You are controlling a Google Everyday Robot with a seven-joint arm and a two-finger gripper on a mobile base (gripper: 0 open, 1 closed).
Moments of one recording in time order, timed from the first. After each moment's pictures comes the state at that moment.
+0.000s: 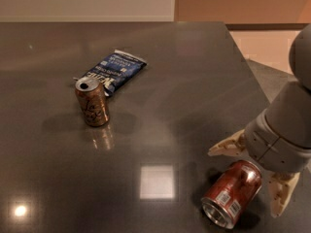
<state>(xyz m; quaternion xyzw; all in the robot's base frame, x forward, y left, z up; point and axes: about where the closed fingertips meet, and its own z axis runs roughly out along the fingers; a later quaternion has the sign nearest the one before) 0.324 -0.171 0.844 -0.90 0.43 0.06 0.07</state>
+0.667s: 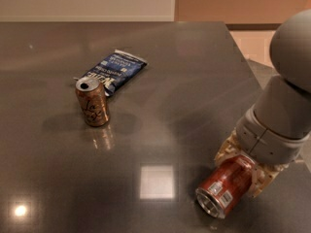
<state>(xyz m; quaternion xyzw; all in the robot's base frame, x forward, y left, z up) 0.335 -0.167 0.843 -0.90 0.43 0.06 0.05</state>
